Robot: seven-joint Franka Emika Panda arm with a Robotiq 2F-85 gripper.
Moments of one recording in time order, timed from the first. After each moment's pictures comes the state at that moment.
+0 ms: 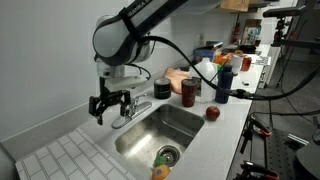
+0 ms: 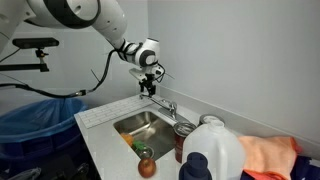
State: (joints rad) arm 0.24 0.65 0.12 -1.54 0.17 2.26 0.34
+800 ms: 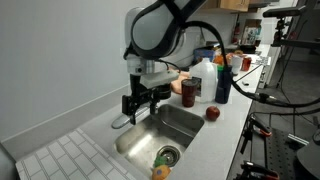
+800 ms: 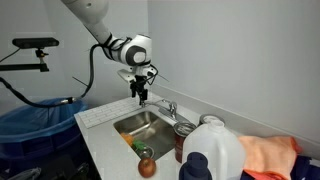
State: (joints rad) arm 0.22 0.34 0.12 -1.99 0.19 2.32 0.34
